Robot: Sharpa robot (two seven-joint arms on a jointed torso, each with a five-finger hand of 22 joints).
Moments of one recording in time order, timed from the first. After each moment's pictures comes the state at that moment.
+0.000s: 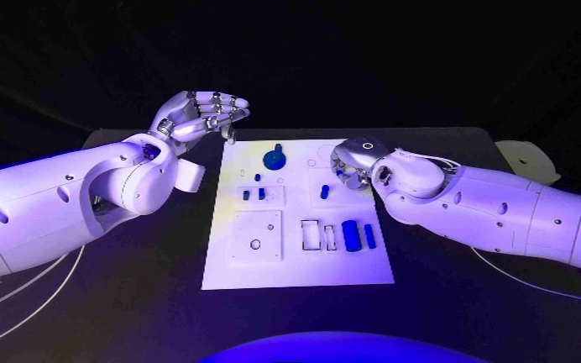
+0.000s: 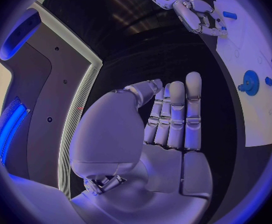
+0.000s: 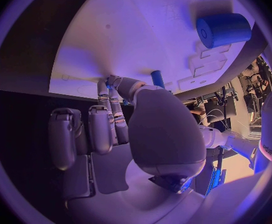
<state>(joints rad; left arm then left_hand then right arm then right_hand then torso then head) 1.21 -0.95 -0.02 1.58 -0.19 -0.27 0.43 1.39 -0.19 0.59 -0.01 0.20 0.94 0.18 0.25 0.34 1.05 0.12 0.27 0.19 1.10 0.03 1.11 0.53 0.18 1.07 0.12 0.91 0.67 1.17 -0.66 -0.15 1.36 -1.79 -0.32 -0.27 1.38 -0.17 0.64 0.00 0.14 1.06 0.13 0.28 0.41 1.21 0.09 0.13 0.16 1.46 -0.01 1.37 1.31 0.03 1.46 0.09 1.47 1.31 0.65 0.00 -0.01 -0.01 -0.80</state>
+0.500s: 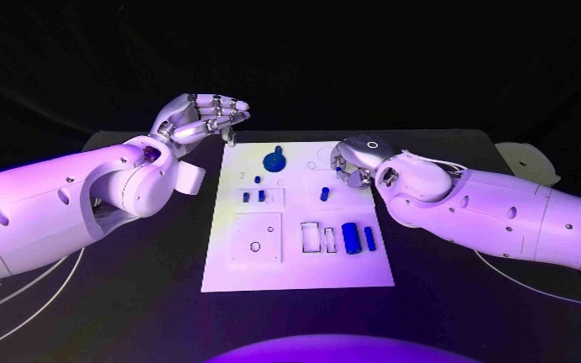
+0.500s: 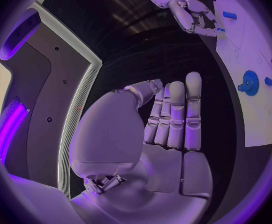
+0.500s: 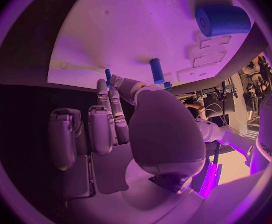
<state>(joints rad) 1.21 -0.95 -0.02 1.58 -0.19 -0.27 0.42 1.39 -0.19 0.59 -0.01 0.21 0.94 0.18 0.25 0.34 1.05 0.12 0.27 0.19 1.10 0.03 1.11 0.53 0.18 1.07 0.12 0.91 0.67 1.17 -0.69 -0.14 1.39 -1.78 -0.40 -0.26 1.36 -0.16 0.63 0.00 0.07 1.06 0.13 0.28 0.43 1.22 0.09 0.13 0.19 1.47 -0.01 1.37 1.31 0.03 1.46 0.09 1.47 1.31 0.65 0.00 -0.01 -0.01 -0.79</state>
